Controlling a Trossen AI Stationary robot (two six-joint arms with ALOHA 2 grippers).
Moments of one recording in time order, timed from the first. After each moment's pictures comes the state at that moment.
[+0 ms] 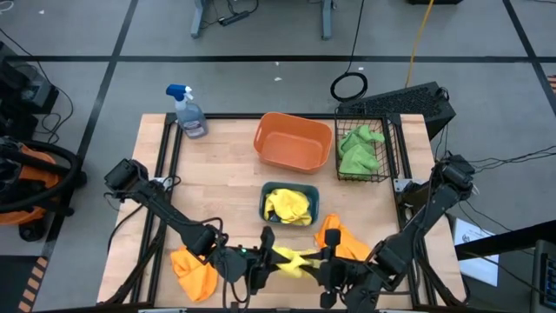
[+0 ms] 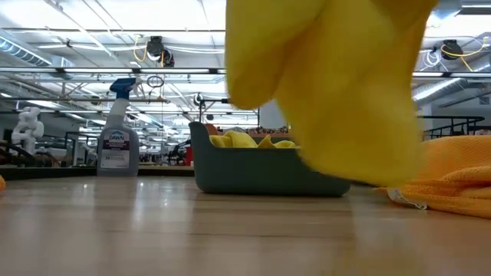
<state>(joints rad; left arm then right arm) -0.62 1.77 1.31 0.06 -0.50 0.50 0.81 1.73 1.43 -0.40 0.88 0.32</state>
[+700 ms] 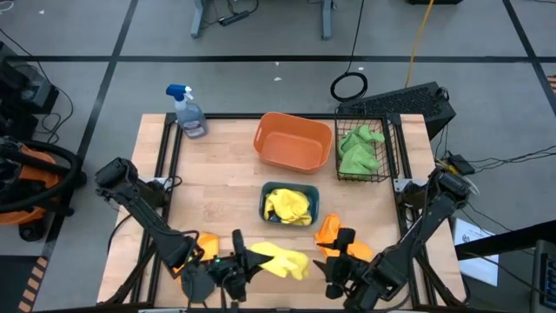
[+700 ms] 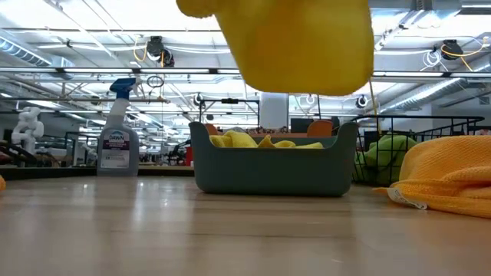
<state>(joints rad) -0.79 1.70 1.31 0.09 -0.92 0.51 0.86 1.80 1.43 -0.86 0.92 0.78</state>
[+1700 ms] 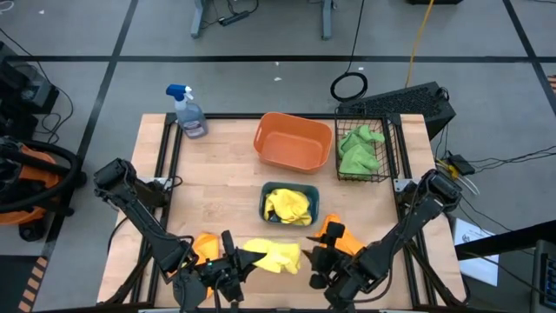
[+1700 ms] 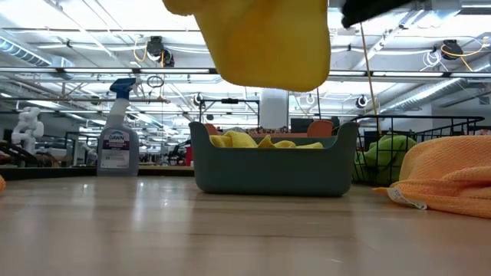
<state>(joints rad) -0.84 1.70 1.31 0.10 -1.09 0.51 0.76 1.86 1.43 -0.79 0.89 0.81</state>
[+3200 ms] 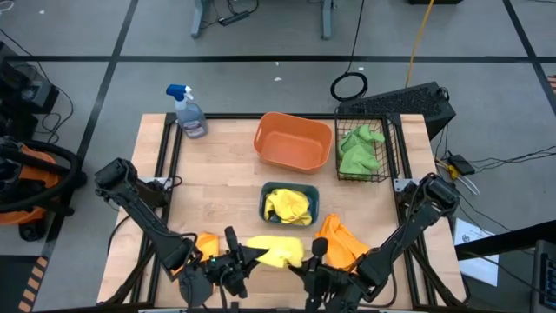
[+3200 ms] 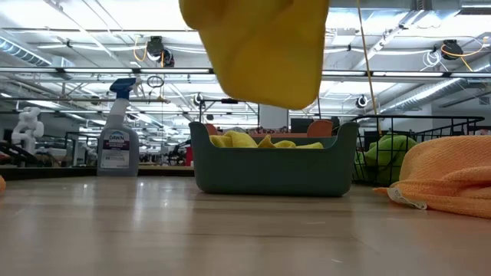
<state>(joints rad) -0.81 1.70 1.31 0.06 -1.07 0.43 0.80 1.90 1.43 -0.24 0.95 0.23</state>
